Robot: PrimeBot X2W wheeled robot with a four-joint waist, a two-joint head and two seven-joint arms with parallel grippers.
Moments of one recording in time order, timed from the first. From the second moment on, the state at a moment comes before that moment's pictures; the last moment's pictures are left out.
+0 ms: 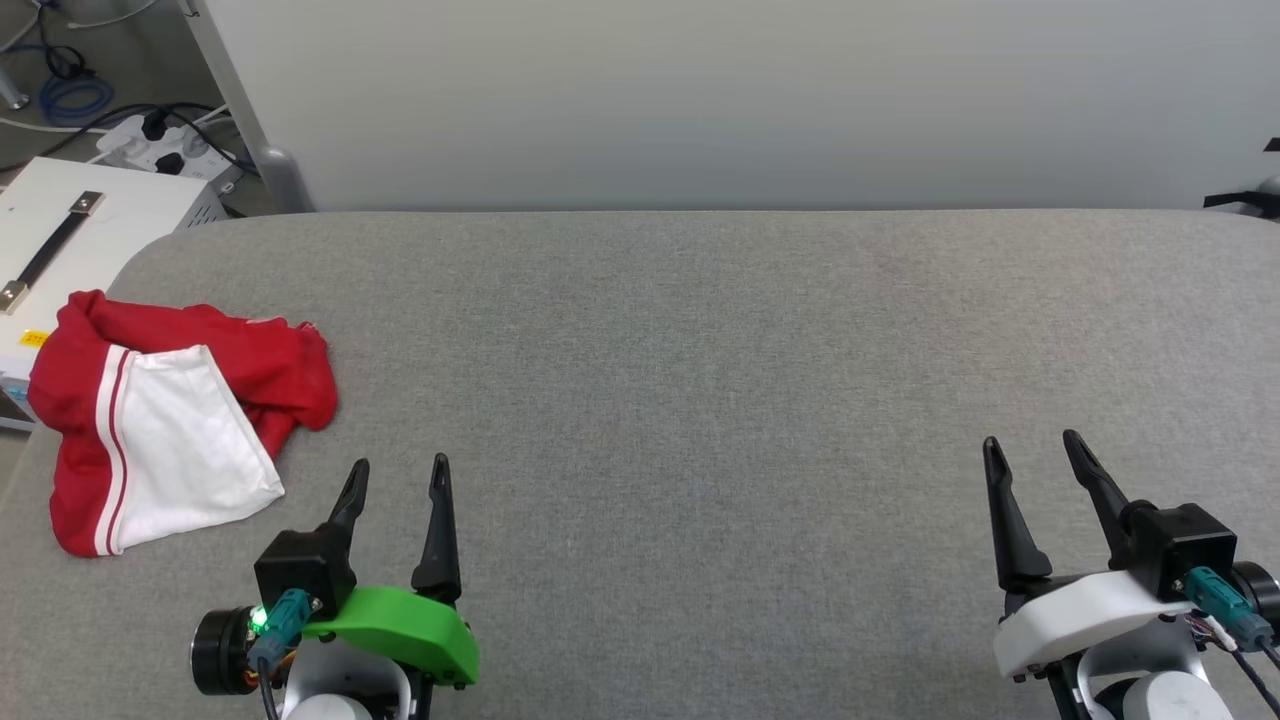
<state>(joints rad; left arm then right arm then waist) -0.01 0.05 -0.04 0.09 -0.16 -0.01 -0.14 -0.01 -0.05 -0.01 0.04 0.09 0.13 -0.14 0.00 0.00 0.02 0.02</state>
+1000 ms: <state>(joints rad) -0.01 0.05 -0.06 0.12 -0.23 -0.01 -0.21 0.00 -0.05 0.10 0.07 0.10 0.13 -0.21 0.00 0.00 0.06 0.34</state>
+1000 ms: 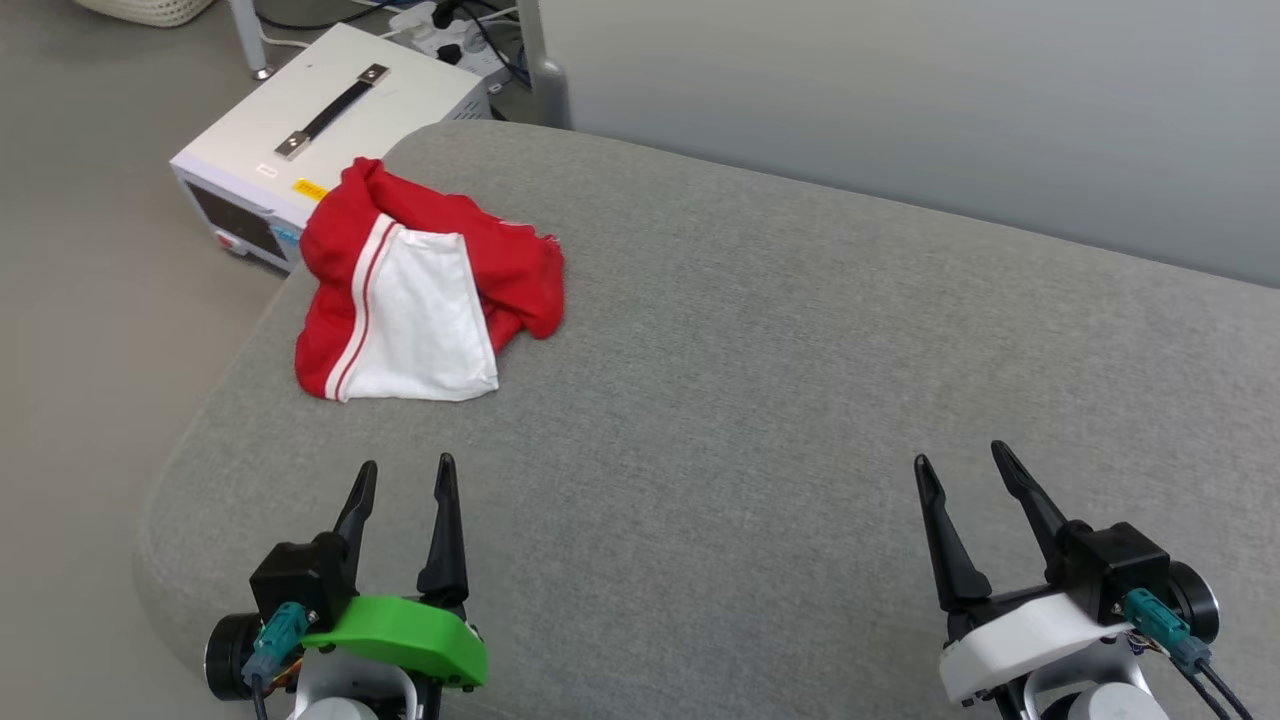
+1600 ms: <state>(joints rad) -0.02 0.05 -0.09 0.13 -0.28 -0.01 -0.25 0.00 -0.05 0.11 0.07 0.11 0.13 -0.25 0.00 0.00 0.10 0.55</state>
